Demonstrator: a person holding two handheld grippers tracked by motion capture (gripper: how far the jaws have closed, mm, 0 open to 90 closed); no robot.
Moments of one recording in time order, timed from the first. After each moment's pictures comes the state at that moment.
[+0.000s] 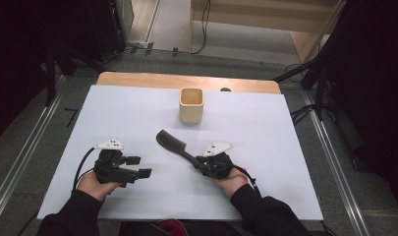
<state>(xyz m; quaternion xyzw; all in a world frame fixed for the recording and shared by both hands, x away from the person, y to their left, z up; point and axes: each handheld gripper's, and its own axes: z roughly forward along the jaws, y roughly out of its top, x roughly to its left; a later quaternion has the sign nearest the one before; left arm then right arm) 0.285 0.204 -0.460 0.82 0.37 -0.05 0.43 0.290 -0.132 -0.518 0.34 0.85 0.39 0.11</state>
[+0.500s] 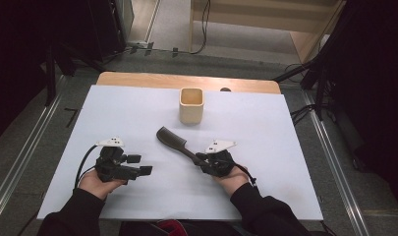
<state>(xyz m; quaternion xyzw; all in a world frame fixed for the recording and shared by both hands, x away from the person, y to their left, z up) 0.291 0.201 -0.459 0.81 0.39 -0.05 0.43 0.291 -0.134 -0.506 0.35 0.84 0.41 0.11</state>
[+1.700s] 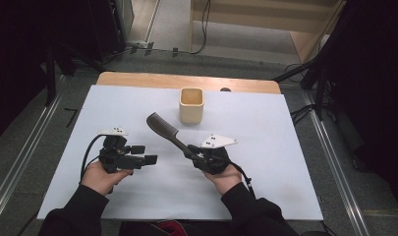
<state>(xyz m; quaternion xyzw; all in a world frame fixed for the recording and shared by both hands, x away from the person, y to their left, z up) 0.304 0.186 -0.434 0.80 0.40 -0.06 0.45 0.281 -0.112 -0.468 0.37 0.79 0.47 0.13</state>
